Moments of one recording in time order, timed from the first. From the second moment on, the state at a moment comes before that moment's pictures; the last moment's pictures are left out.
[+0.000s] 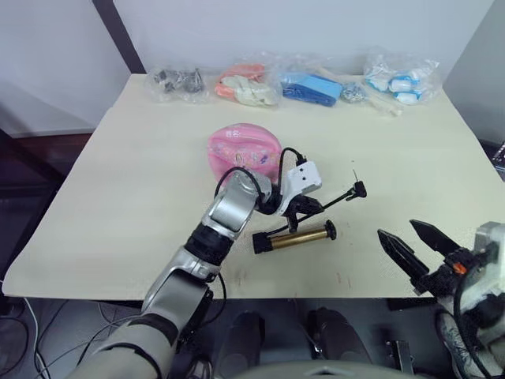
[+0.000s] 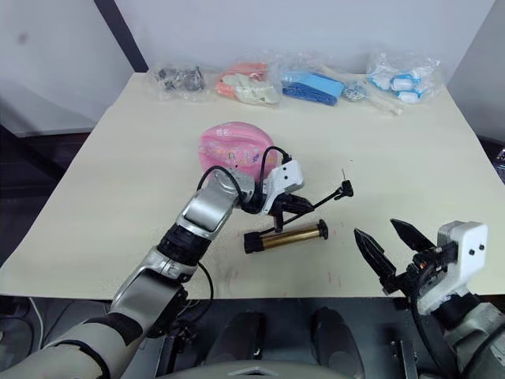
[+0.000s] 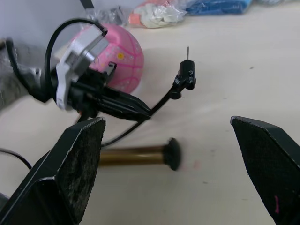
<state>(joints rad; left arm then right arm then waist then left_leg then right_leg) -0.72 0.25 -0.37 0.10 0.05 0.63 -1.10 0.50 -0.67 -0.38 -0.94 1.29 0.55 0.03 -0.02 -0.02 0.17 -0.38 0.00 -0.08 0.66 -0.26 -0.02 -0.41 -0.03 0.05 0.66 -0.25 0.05</state>
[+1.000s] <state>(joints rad) -0.59 0.30 -0.40 -0.03 0.01 0.53 -0.95 -0.08 -0.82 -0.19 -0.44 1.61 0.84 -0.01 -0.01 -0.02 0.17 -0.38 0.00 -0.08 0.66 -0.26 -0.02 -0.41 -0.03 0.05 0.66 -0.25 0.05</state>
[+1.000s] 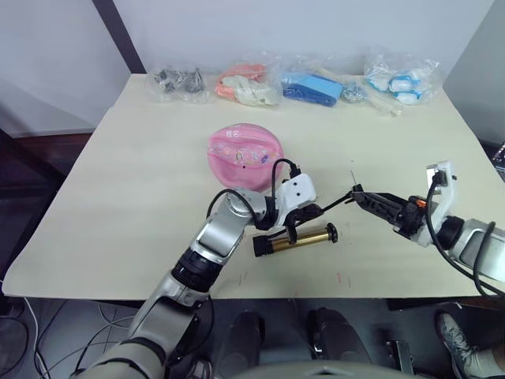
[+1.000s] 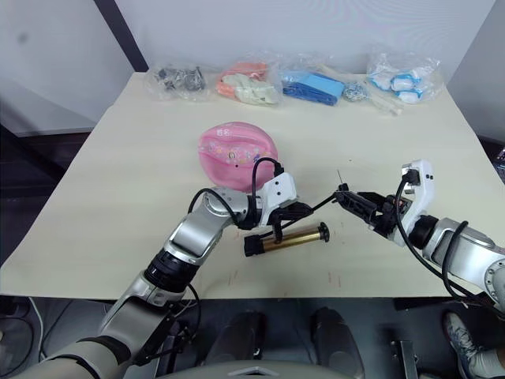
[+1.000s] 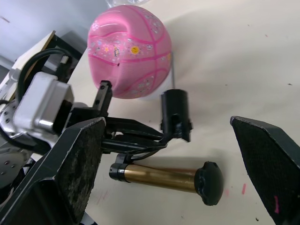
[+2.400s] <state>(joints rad) -0.58 0.29 -0.40 -0.10 -0.09 0.68 -0.89 -0.14 -0.61 -0.18 -0.43 1.45 0.84 -0.05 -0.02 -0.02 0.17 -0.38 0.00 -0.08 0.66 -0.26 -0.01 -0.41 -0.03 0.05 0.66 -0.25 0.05</state>
